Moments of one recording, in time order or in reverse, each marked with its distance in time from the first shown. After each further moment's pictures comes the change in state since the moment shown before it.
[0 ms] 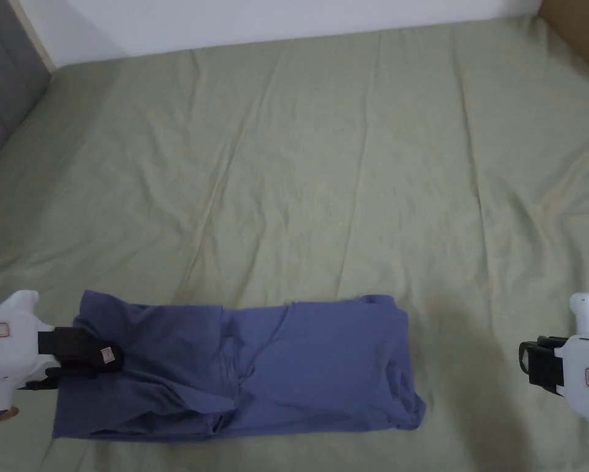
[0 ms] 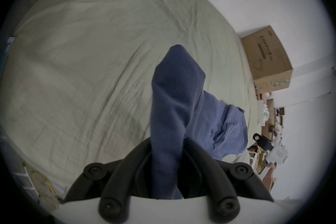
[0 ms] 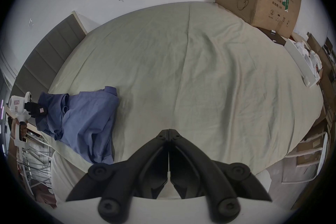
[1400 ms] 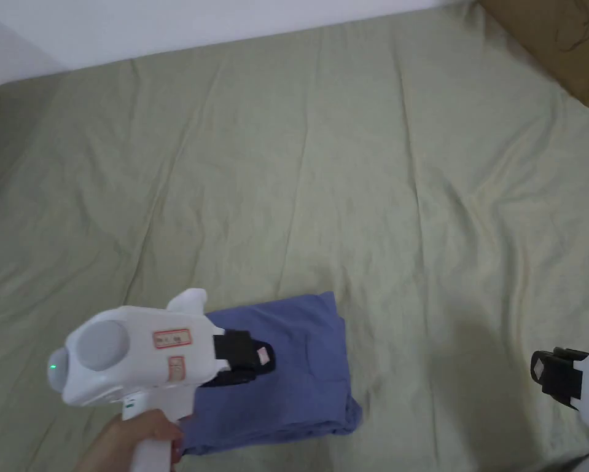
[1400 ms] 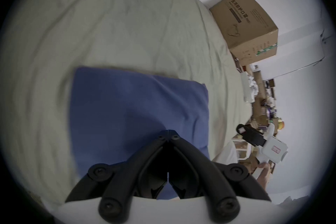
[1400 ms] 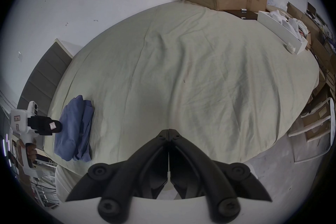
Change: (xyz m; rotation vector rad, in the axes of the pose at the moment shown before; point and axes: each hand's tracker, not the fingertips) left arm 0.192 -0.069 -0.142 -0.120 -0.250 -0.199; right arm 0.082 -0.024 0.015 0.043 -0.024 -0.204
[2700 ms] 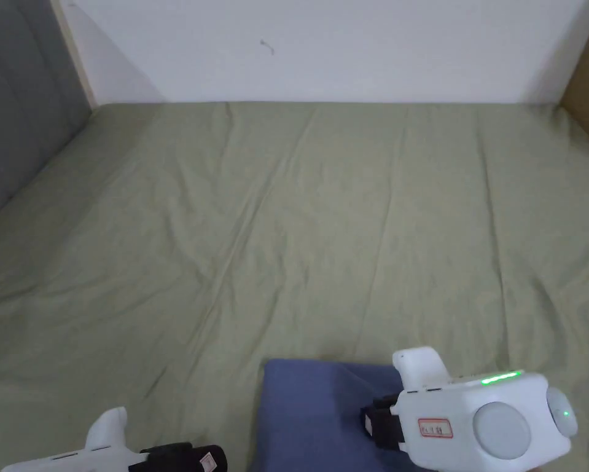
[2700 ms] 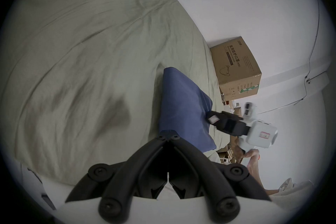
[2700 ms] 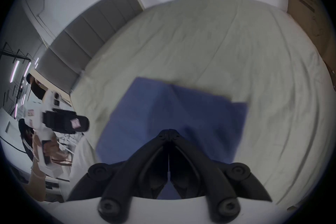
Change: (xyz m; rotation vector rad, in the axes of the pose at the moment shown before) left arm -0.137 -0.083 0.118 0.279 -0.131 0.234; right arm -0.230 0.006 -0.104 -0.277 0.375 0.498
